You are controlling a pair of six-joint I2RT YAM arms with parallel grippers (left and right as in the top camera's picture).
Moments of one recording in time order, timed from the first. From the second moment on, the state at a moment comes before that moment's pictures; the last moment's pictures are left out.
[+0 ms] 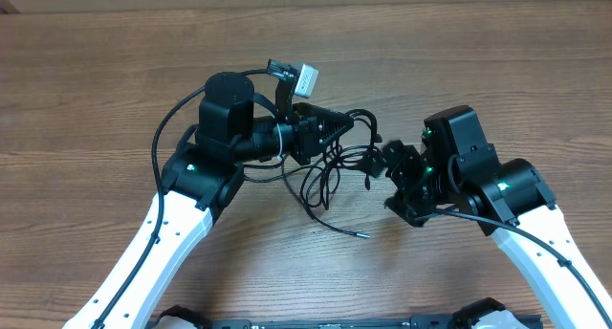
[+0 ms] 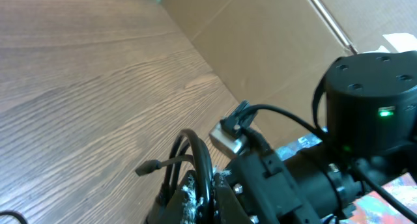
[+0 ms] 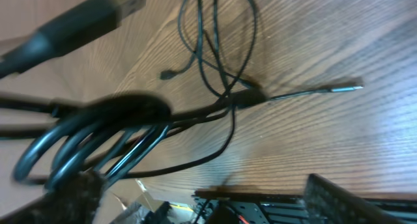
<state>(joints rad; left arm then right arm) -0.42 1.31 1.08 -0.11 0.82 -0.52 0.39 1.19 1.12 -0.98 -0.46 1.16</state>
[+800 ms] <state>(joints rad) -0.43 1.31 1.08 -0.17 0.87 -0.51 0.39 1.19 1.12 -0.90 -0.56 1.17</state>
